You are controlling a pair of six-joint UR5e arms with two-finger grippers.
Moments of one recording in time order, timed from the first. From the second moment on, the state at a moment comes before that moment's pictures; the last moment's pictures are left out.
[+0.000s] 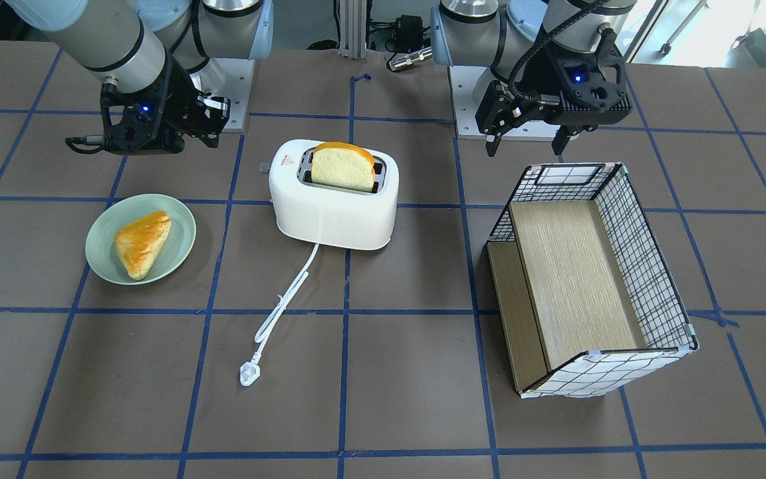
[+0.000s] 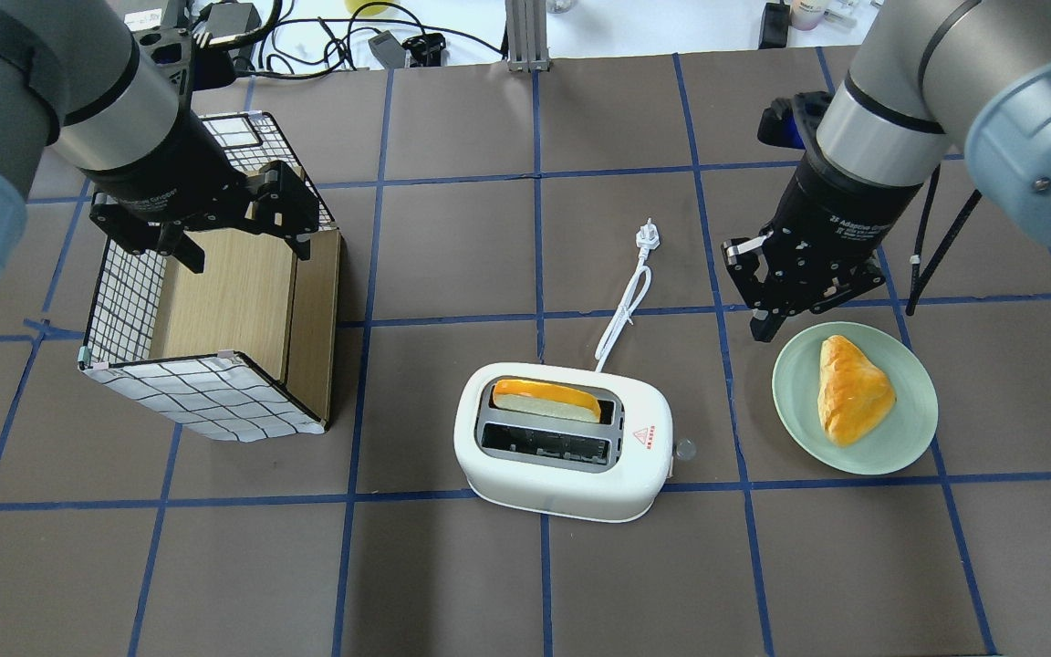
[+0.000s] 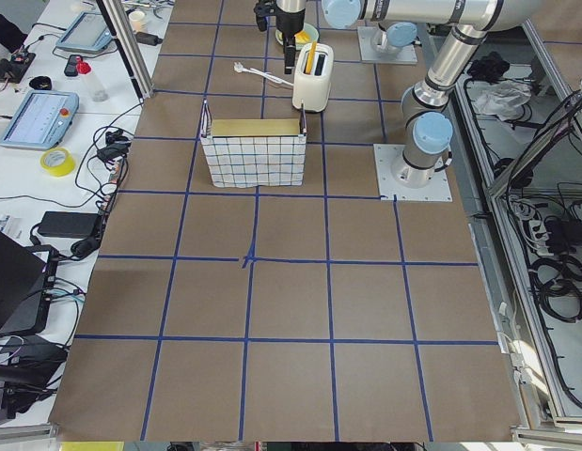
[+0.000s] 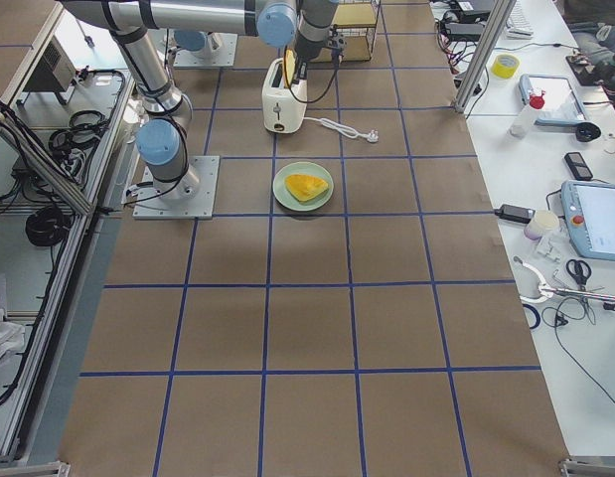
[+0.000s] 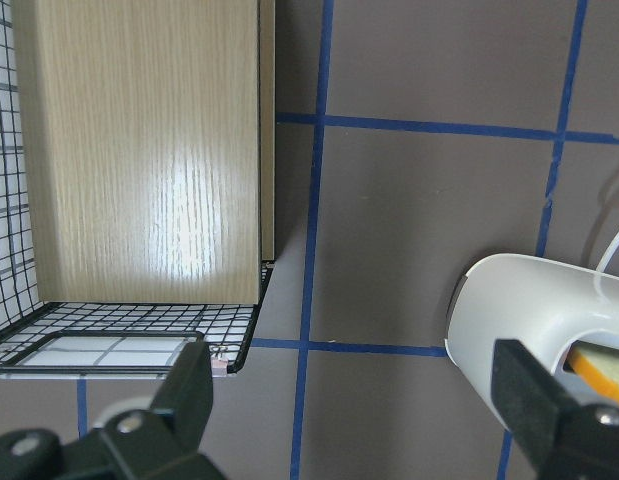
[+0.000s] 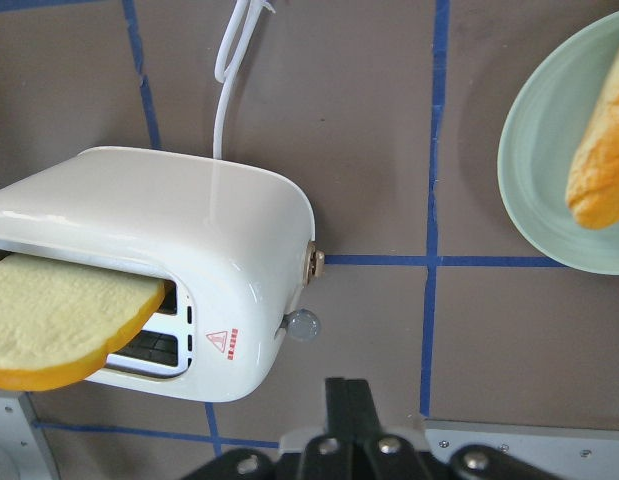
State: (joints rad) left arm -1.58 -1.46 -1.67 -1.53 1.56 -0.10; right arm 1.56 -1.62 1.72 -1.40 -1.37 -0.02
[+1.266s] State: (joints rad) left arm -1.58 -1.46 -1.67 -1.53 1.56 -0.10; right arm 1.51 -1.58 2.00 -1.61 -1.18 -0.09
